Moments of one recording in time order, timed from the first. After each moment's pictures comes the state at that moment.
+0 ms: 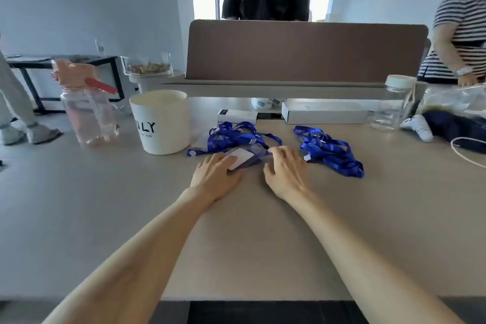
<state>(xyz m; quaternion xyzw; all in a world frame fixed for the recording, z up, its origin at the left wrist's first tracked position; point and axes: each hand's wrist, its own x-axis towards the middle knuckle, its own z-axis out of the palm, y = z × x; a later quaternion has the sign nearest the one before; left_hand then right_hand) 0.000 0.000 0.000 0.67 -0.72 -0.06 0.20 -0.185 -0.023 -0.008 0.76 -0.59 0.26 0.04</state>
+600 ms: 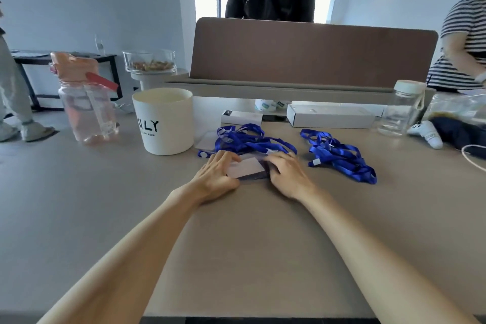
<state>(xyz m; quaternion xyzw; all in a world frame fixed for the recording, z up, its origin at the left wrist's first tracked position) 0.027 -0.001 0.003 0.60 -0.75 -0.18 0.23 -0.178 -0.042 -0.010 0.82 -0.52 0.23 -0.07</state>
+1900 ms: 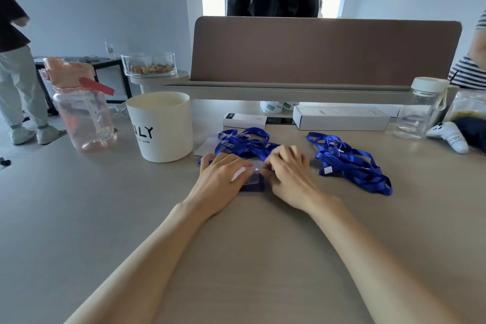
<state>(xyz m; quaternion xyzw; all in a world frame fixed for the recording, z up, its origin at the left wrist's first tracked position) 0.011 -0.010 -0.007 0.54 -0.77 0.05 0.33 -0.178 -0.040 0.003 0.84 -0.47 0.24 0.05</state>
